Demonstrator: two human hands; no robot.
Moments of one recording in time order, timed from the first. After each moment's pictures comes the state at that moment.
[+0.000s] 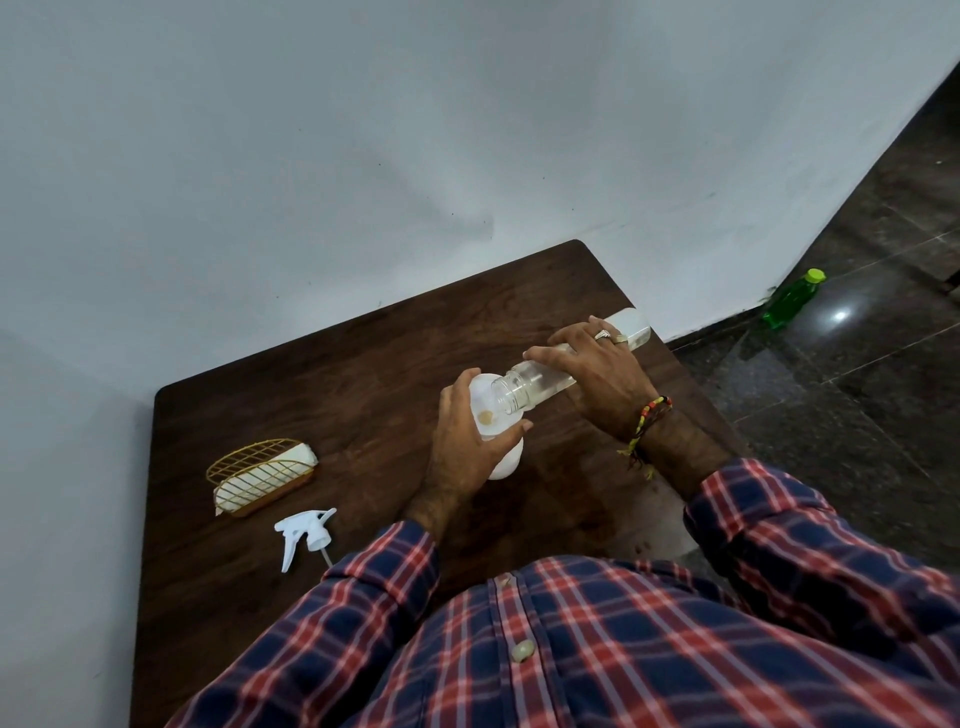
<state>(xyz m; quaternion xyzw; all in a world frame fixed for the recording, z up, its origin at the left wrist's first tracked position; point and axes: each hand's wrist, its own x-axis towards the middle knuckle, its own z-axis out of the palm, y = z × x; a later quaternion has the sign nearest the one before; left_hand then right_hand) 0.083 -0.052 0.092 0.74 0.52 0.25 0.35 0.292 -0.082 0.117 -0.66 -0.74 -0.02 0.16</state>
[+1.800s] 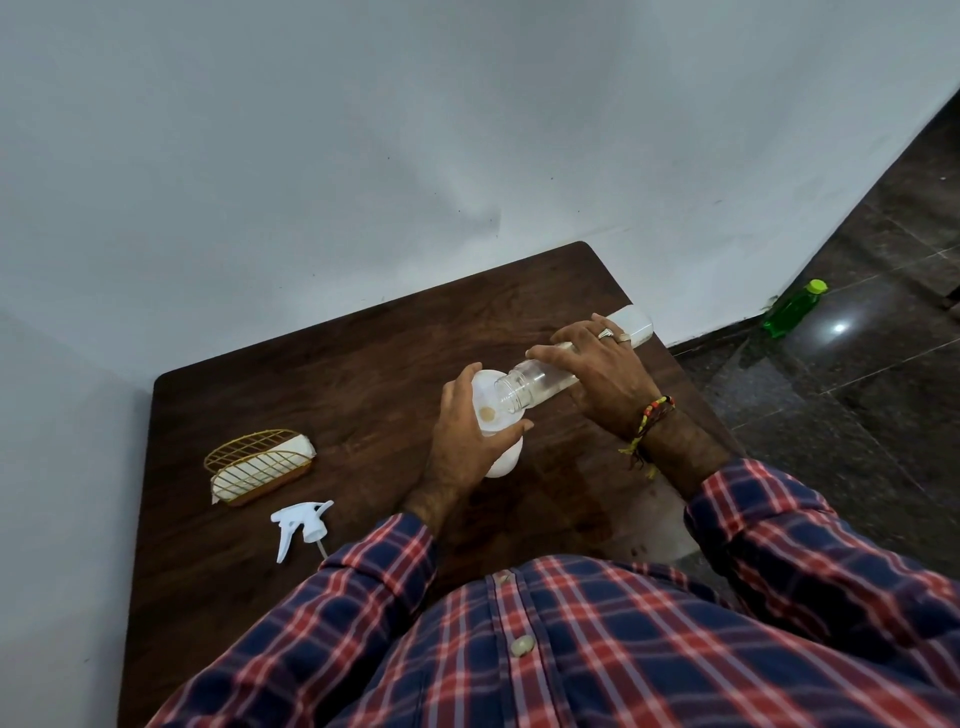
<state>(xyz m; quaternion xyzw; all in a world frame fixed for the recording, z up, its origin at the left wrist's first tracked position) 0.083 -0.050 0.091 0.74 0.52 0.25 0.35 0.294 -0.081 0.119 -0.64 -0.75 -0.05 0.16</state>
